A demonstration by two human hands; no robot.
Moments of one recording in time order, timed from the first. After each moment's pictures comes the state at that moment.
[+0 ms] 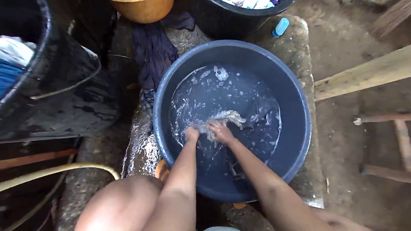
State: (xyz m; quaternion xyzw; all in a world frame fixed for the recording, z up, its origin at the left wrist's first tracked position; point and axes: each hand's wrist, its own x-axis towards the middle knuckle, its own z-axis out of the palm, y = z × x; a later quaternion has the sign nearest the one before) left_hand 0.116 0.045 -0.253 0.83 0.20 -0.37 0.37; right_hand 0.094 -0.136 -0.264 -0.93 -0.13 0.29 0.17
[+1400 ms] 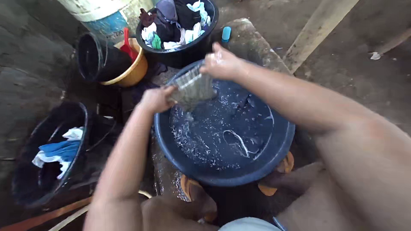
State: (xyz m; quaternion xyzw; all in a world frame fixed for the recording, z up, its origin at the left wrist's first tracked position) left_hand 0.225 0.070 0.047 0.92 -0.36 -0.12 -0.05; right_hand 0.180 -0.213 0.057 -0.96 -0.25 -0.03 -0.12
